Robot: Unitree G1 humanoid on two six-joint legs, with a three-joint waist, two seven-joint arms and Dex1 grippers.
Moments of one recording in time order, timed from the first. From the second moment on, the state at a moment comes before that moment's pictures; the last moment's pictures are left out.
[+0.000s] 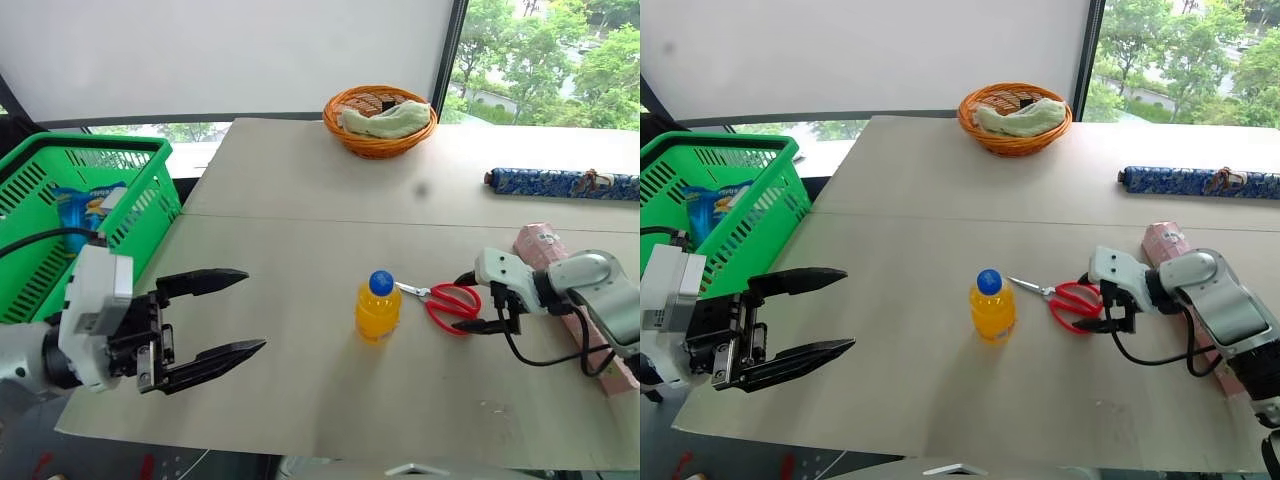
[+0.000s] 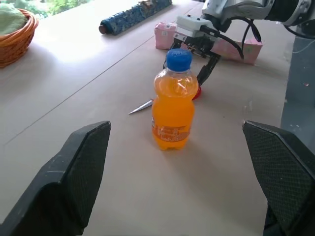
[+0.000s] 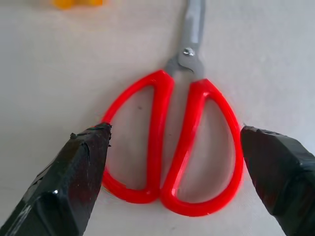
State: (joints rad) left arm 0.40 0.95 0.79 -0.75 -1.06 0.65 -1.07; right arm -0.33 -0.92 0.26 -0.10 0.19 0.43 1.24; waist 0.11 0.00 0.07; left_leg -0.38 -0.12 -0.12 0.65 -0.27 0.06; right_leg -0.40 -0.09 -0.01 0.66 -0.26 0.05
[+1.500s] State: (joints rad) left arm 0.26 0.95 0.69 -0.67 -0.98 0.64 -1.10; right arm -0.42 -0.83 0.27 -0.01 0.10 0.50 1.09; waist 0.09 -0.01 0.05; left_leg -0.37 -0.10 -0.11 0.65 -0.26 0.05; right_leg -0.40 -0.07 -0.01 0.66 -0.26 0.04
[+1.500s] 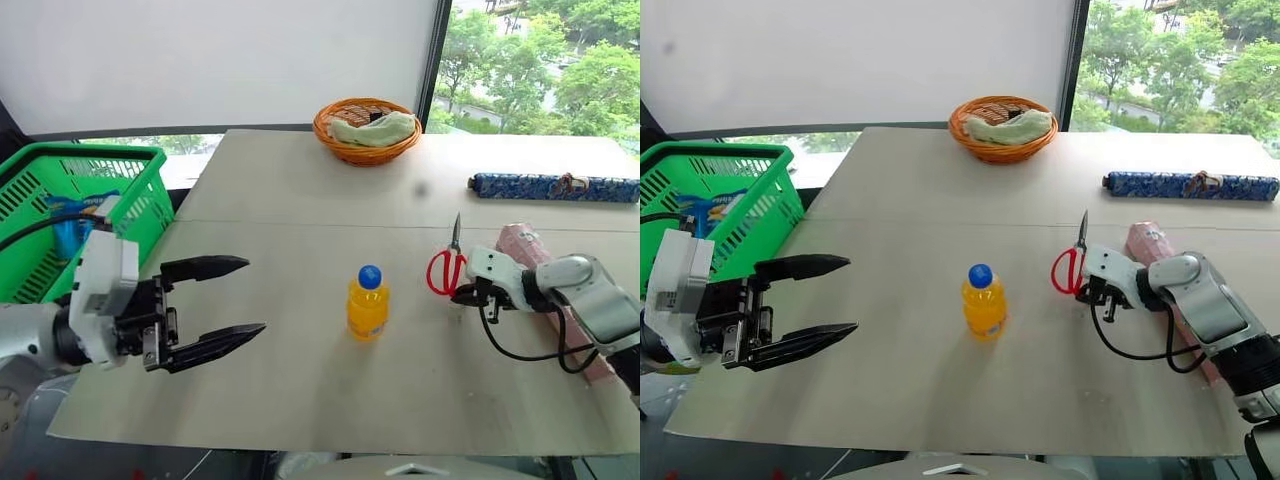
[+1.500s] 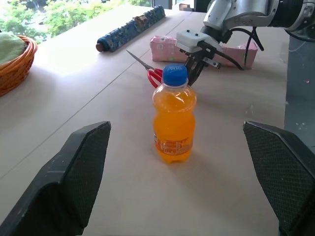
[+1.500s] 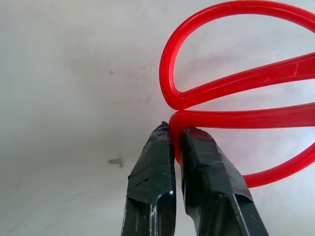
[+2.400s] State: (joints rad) left arm -0.30 0.80 0.20 -0.55 -0.88 0.63 -0.82; right arm -0.91 -0.67 -0.11 0.72 0.11 0.24 0.60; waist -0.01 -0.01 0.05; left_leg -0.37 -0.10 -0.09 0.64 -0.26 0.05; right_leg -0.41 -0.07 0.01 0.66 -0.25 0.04
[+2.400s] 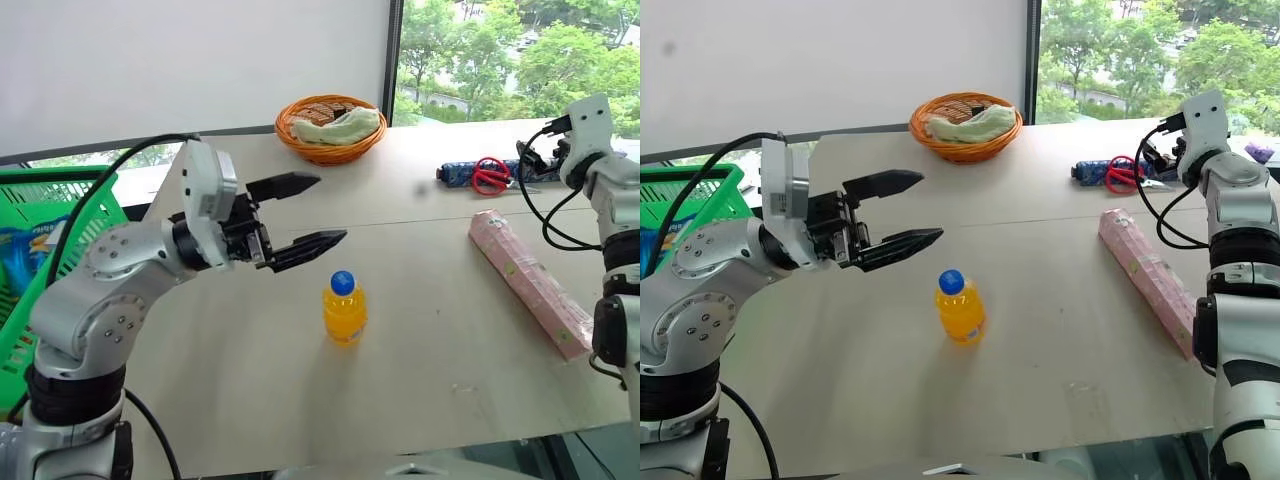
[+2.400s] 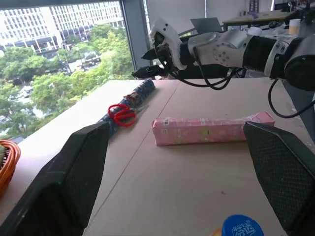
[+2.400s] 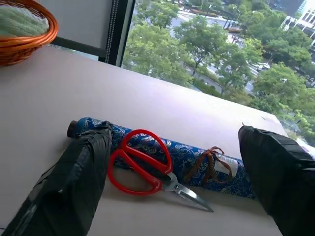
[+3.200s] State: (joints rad) left arm 0.01 0.72 -0.02 -0.47 -0.53 0.36 -0.98; right arm -0.05 -0.81 -0.13 -0.30 0.60 0.44 1.24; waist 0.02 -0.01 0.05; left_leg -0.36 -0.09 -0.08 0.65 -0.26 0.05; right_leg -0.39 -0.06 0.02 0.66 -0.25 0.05
